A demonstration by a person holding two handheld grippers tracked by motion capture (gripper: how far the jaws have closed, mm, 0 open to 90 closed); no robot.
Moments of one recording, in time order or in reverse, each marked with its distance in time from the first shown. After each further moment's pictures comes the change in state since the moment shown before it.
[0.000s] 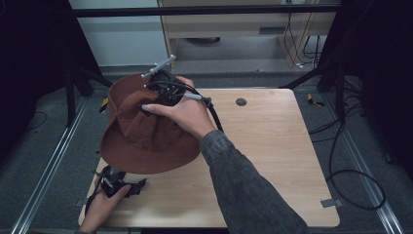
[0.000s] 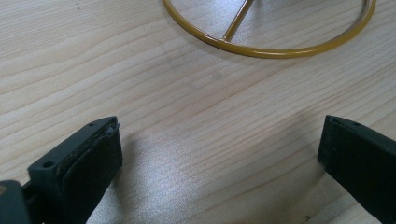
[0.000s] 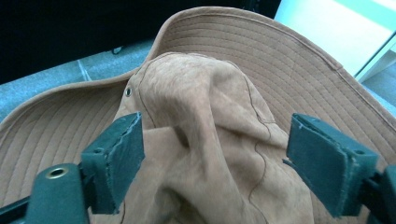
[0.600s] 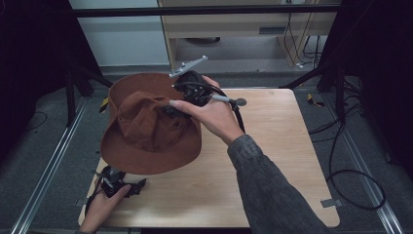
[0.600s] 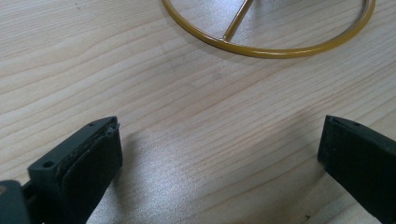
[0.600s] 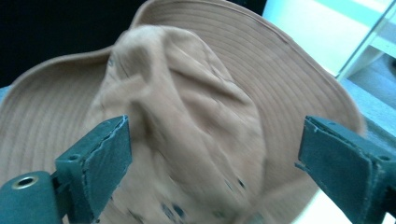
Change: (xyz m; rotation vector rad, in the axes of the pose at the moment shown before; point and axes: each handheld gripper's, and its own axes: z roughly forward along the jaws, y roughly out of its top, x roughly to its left) left arm 0.000 0.000 0.000 0.000 -0.004 -0.004; right arm -0.024 -0.033 -0.049 -0.031 -0.027 0.029
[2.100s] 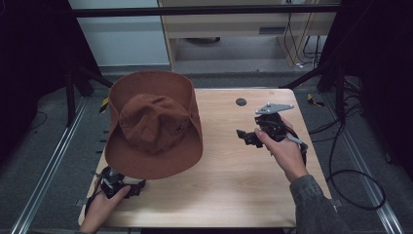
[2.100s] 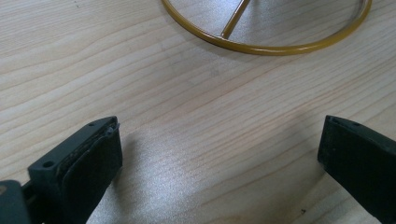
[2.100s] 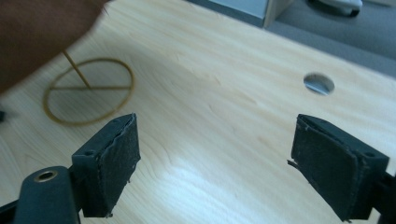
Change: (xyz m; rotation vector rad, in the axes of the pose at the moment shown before) left arm -0.001 -0.002 -0.002 -0.002 0.002 0.003; right arm -0.080 -0.197 -0.071 0.023 -0.225 0.233
